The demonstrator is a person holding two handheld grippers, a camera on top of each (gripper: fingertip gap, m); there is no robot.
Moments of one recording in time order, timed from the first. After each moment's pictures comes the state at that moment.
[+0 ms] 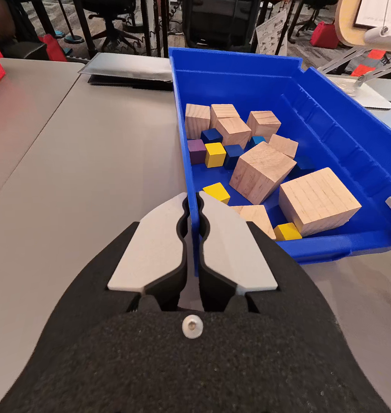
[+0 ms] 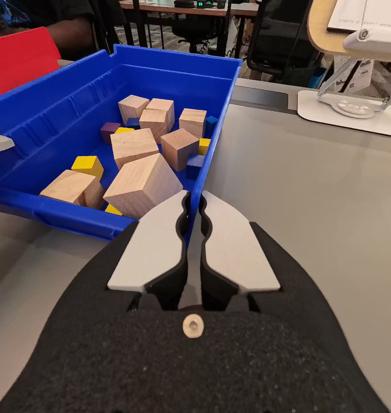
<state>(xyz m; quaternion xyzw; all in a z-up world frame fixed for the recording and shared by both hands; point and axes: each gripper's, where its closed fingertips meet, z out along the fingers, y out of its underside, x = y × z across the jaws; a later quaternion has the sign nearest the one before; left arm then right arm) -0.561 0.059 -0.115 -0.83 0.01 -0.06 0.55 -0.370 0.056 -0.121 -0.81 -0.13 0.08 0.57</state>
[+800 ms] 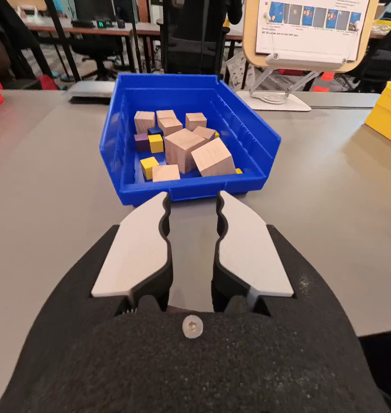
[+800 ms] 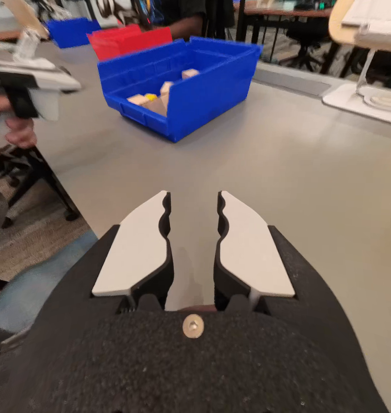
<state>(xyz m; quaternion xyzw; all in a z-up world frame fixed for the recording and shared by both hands) -0.476 -0.061 -0.086 -0.80 0.04 -0.06 0.60 -0.194 -0.088 -0.106 -0.76 -0.30 0.24 0.53</state>
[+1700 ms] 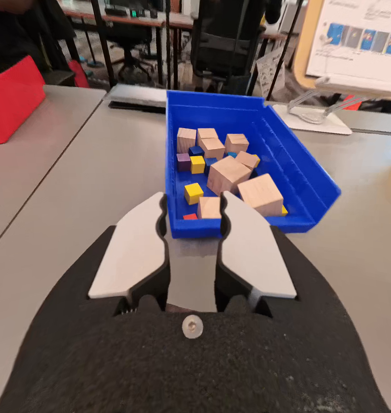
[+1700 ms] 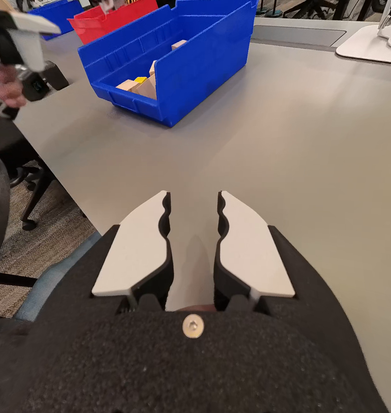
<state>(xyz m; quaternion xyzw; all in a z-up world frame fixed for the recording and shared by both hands) -0.540 -0.011 -0.055 -0.82 -0.01 -0.05 0.58 -0.195 -0.085 -0.119 -0.80 -0.27 0.26 0.48</state>
